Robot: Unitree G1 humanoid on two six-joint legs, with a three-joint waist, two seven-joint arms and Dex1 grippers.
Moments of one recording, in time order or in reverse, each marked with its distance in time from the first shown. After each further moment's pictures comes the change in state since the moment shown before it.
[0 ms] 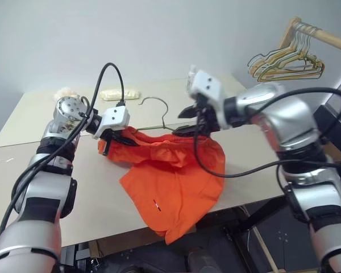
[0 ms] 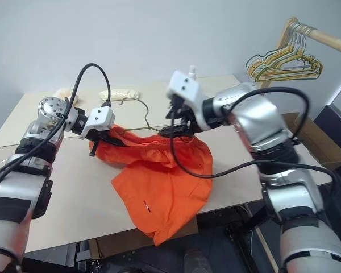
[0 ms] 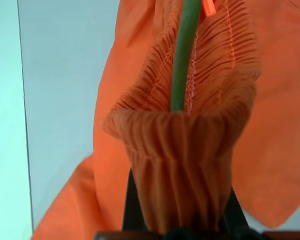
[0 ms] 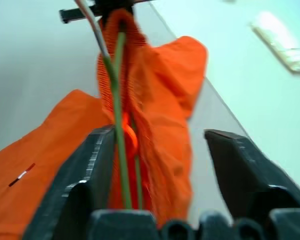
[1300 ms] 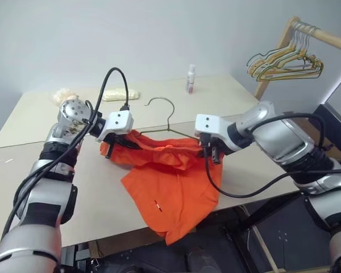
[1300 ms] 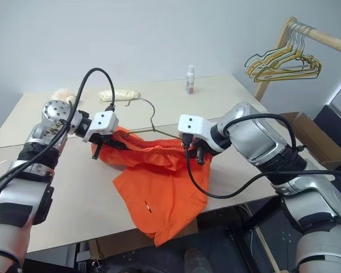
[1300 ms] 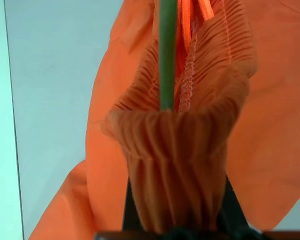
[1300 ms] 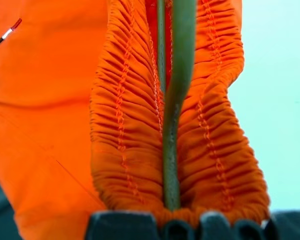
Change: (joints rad) left arm 0.049 -0.023 0.015 -0.131 -0.025 0.034 0.003; right arm 0.067 -0.120 0.313 -0.004 -0.189 0.009 0.182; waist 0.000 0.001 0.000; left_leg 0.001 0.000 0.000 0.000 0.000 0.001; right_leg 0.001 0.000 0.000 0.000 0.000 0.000
